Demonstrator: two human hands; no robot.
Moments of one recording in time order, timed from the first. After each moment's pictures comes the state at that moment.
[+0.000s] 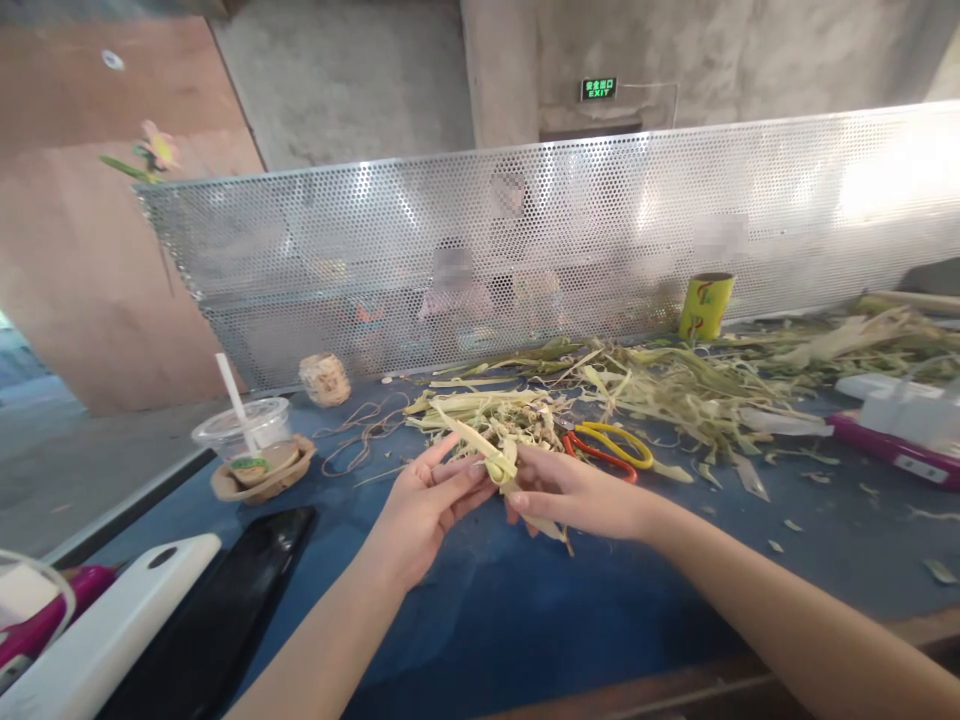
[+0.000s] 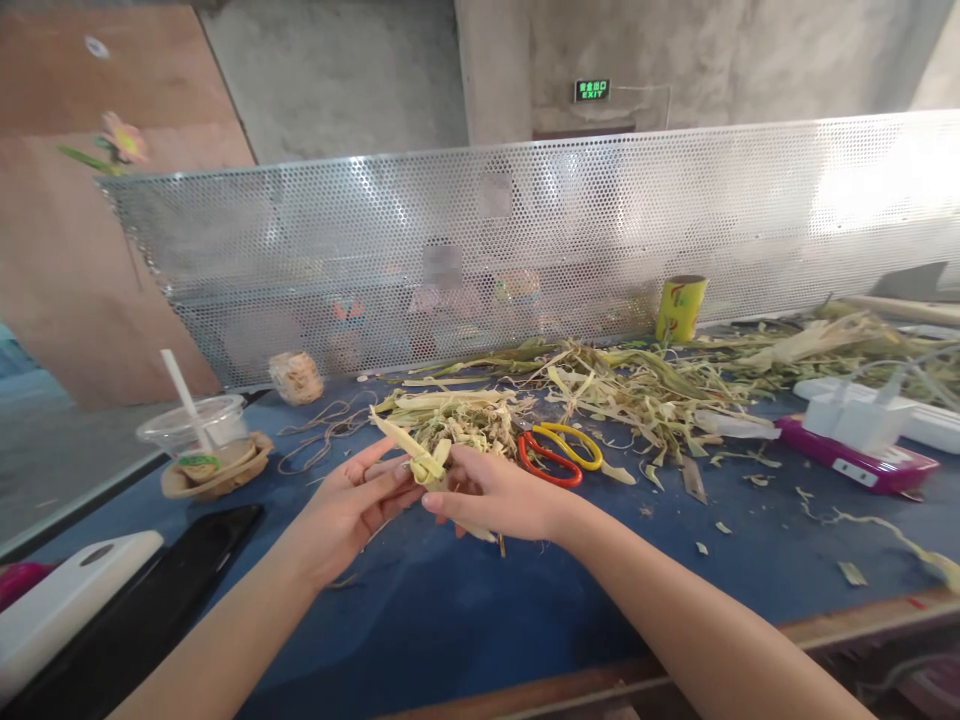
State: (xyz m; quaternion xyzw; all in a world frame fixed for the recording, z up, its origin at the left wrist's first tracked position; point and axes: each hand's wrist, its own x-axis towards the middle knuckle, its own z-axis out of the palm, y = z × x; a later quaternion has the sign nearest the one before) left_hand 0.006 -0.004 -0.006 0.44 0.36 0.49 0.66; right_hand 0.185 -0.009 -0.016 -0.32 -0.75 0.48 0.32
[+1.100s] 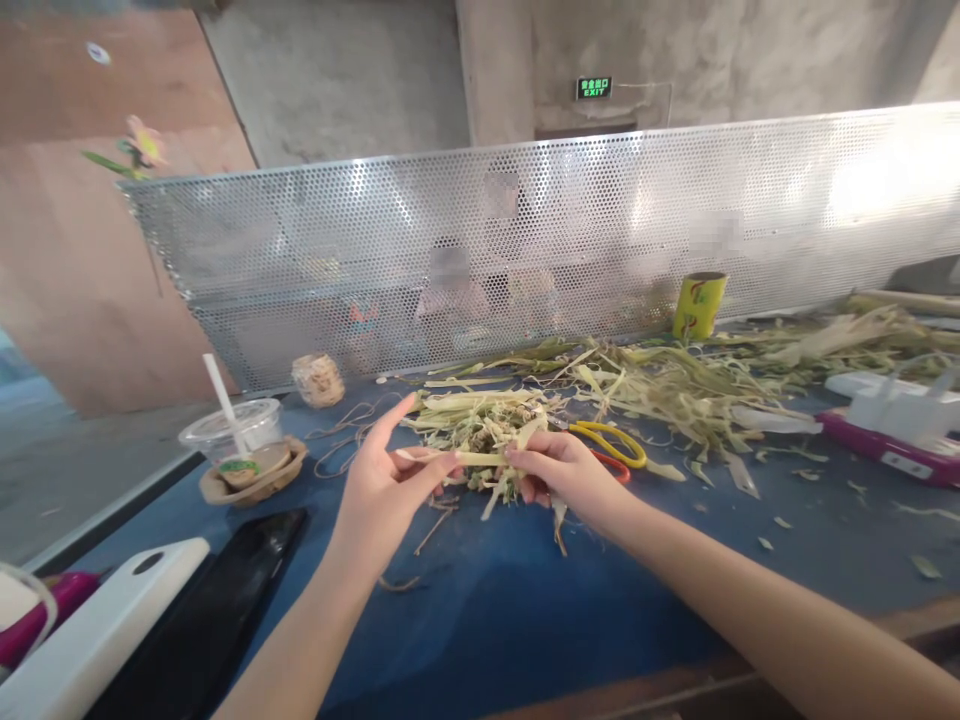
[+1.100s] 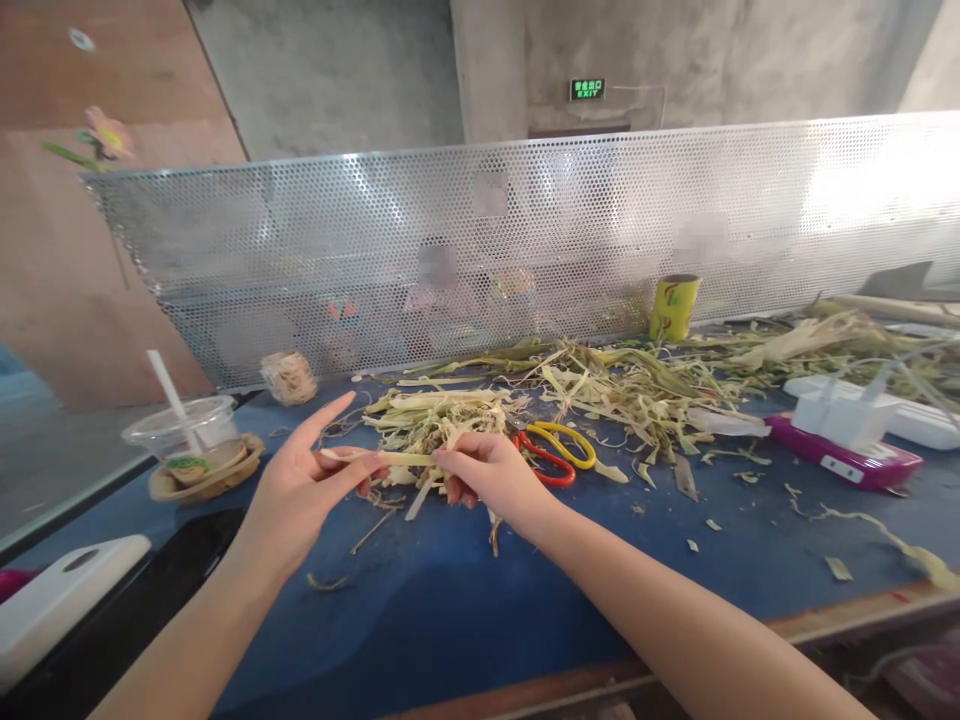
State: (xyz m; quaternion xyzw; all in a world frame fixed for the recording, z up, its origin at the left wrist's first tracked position) left_hand -0.002 -0.005 0.012 0.59 0.43 0.54 0.42; right_hand 0.173 0.000 -0.024 -0.41 -0.58 0.52 0.48
